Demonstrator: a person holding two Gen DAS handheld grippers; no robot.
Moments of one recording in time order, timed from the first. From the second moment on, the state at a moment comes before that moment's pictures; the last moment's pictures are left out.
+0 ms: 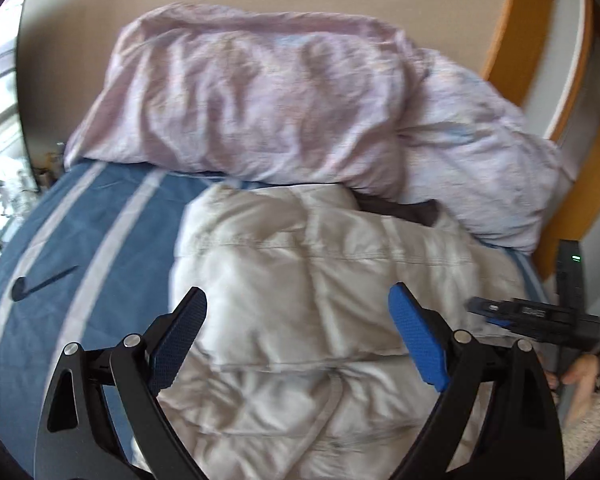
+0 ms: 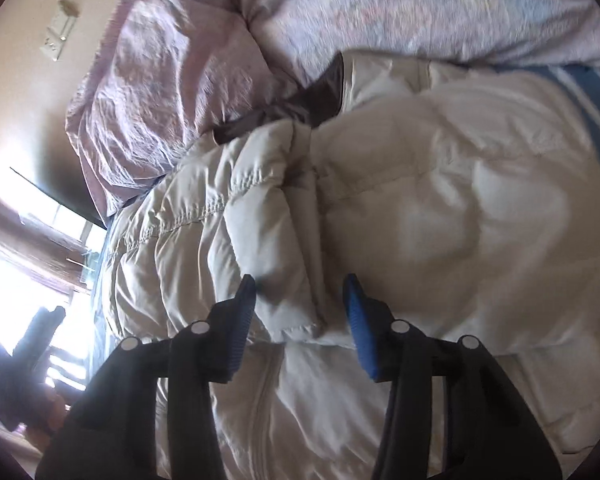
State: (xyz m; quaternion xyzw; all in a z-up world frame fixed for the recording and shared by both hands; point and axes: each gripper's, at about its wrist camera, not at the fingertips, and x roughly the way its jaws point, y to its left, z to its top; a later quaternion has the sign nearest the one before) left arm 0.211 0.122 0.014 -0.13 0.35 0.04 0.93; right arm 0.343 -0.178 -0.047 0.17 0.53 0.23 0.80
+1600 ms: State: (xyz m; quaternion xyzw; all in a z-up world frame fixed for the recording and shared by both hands) left arm 0.276 0.134 -0.069 -0.09 0.45 0.11 0.88; right arm 0.350 -0.157 -0.074 0.03 0.51 0.18 0.84
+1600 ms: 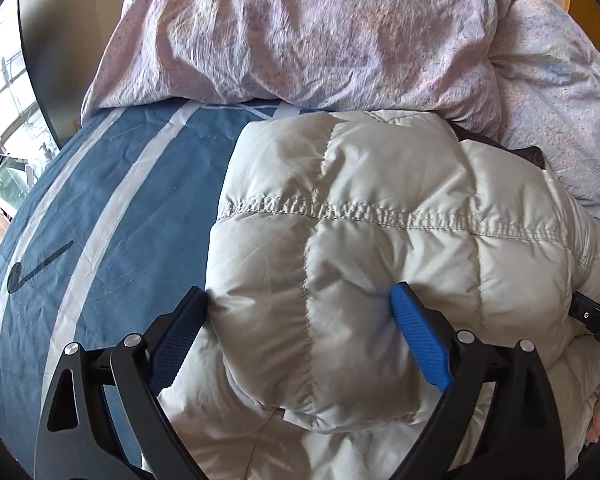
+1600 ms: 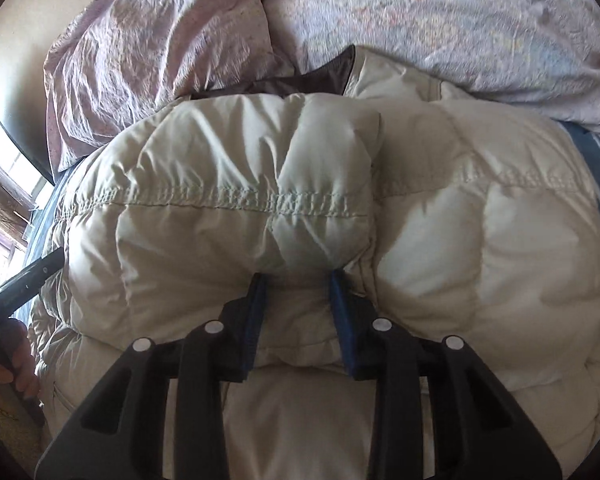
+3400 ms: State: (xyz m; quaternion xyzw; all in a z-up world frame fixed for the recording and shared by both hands) left arm 0.033 0.201 -0.098 -0.43 0.45 -0.17 0.76; right arm 0.162 -0.442 -0.093 0.28 0.57 0.26 0.73
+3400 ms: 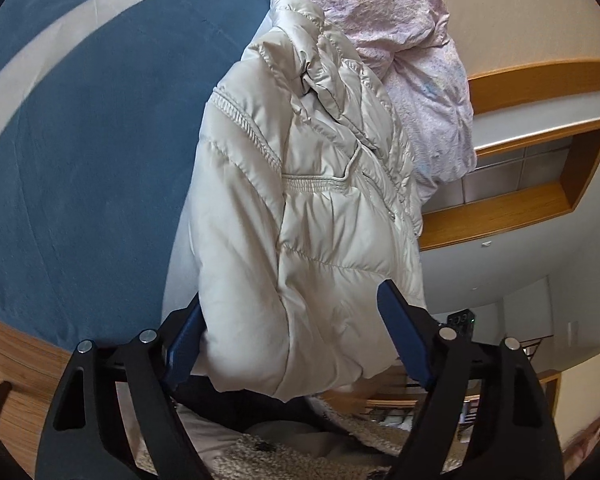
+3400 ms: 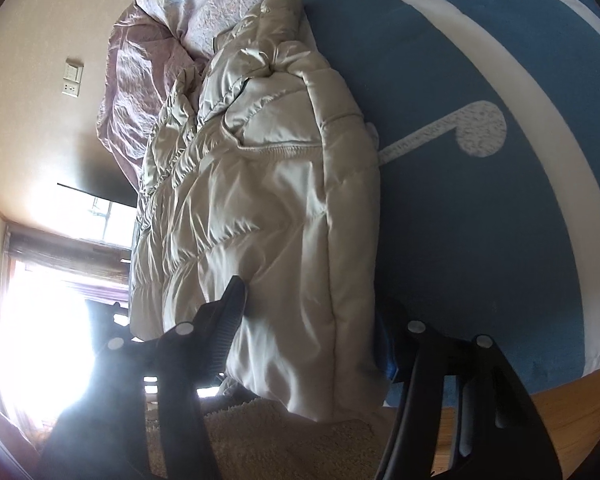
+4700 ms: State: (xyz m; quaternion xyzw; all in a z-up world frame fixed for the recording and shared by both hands) left arm 0.107 0.205 0.044 -0.39 0.27 -0.14 0.87; right arm 0.202 -0.411 0.054 0.29 0.29 0.25 0.88
